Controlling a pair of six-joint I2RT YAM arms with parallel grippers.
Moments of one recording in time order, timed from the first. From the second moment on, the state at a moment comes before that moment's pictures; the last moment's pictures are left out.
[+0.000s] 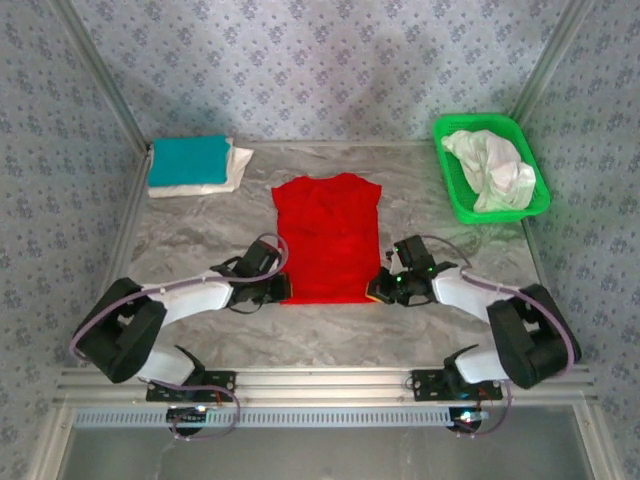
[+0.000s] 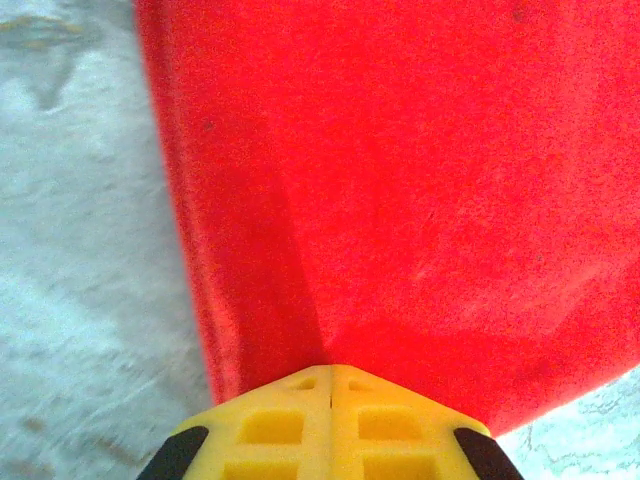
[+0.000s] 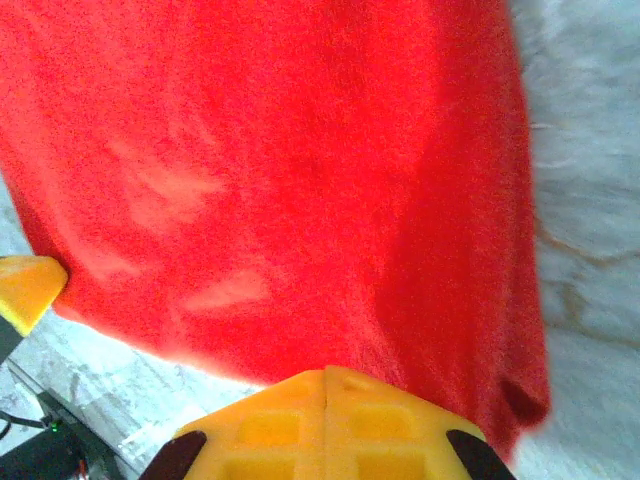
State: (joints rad) left arm -0.67 1.40 0.60 -0.24 0.17 -0.69; right arm 0.42 1.34 0.55 -0.28 -0.48 0.76
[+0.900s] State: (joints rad) left arm -0.51 1.35 0.55 -0.26 0.46 -0.81; right arm 0.28 1.34 0.55 -0.42 -0.55 0.72
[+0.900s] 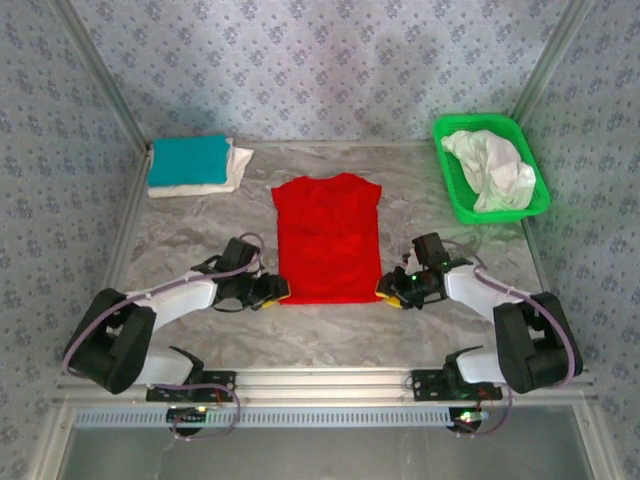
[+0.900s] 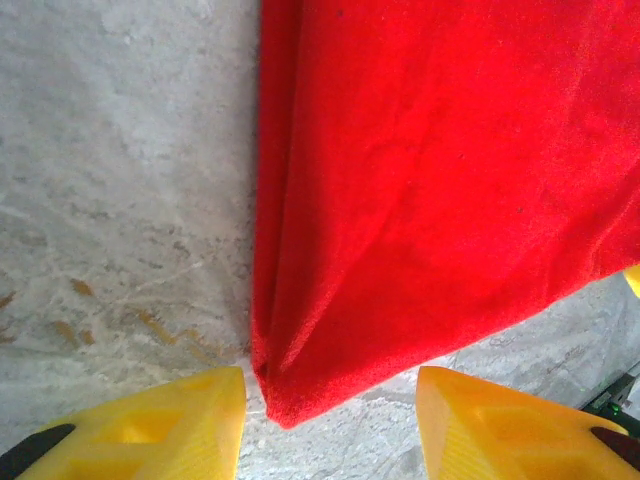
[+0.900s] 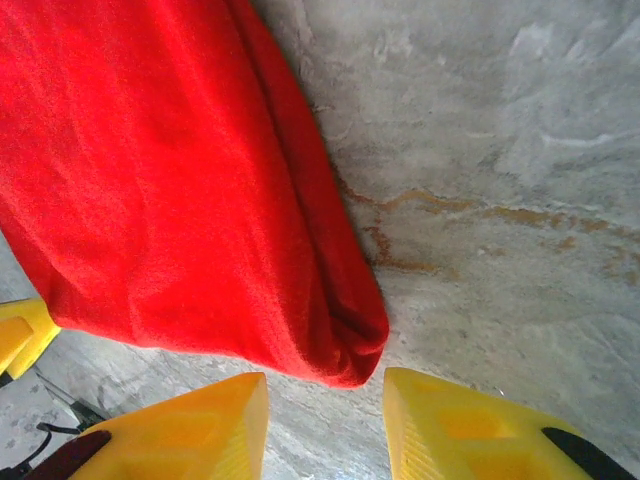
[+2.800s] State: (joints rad) left arm -0.54 1.43 0.63 -0.27 0.36 -0.77; right arm 0.34 1.42 0.63 -0.31 -0.52 0.75
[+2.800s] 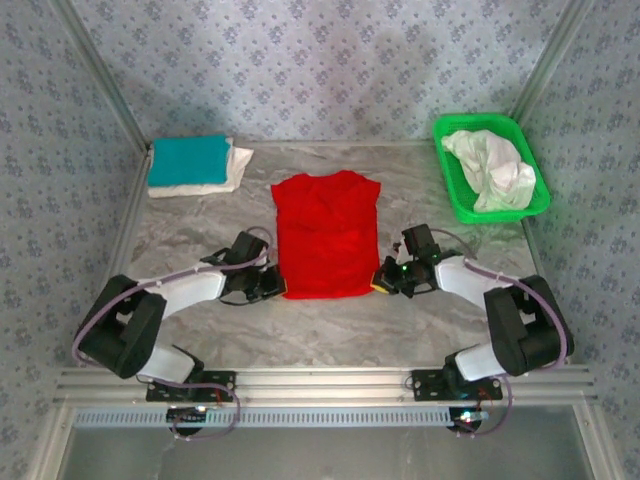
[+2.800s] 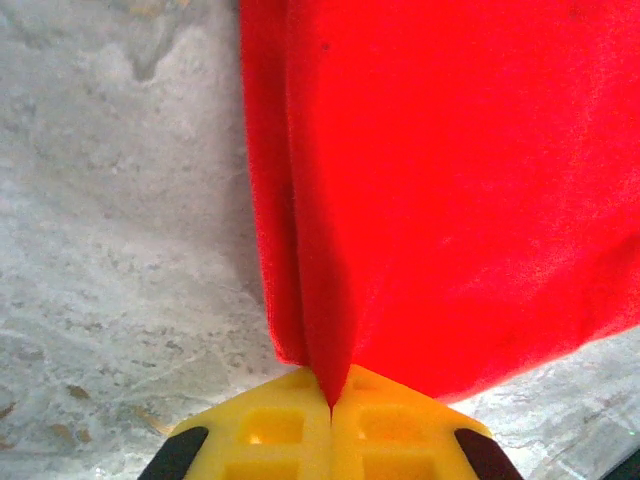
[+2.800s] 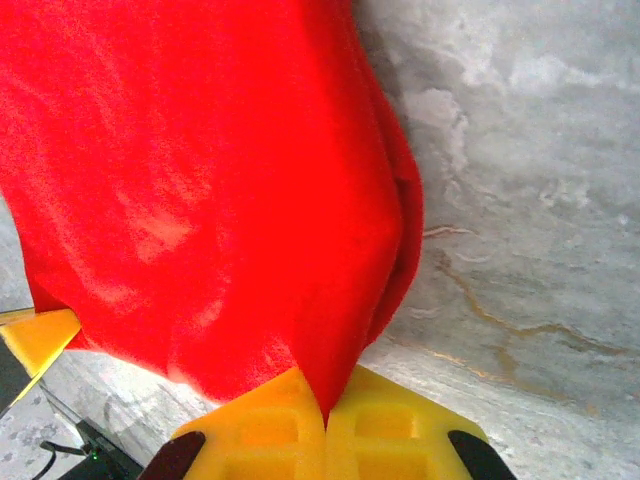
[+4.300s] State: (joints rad) left arm -0.33 1.64 1.21 -0.46 0.43 -0.42; right arm 0.24 1.73 1.32 -0.57 -0.52 0.57
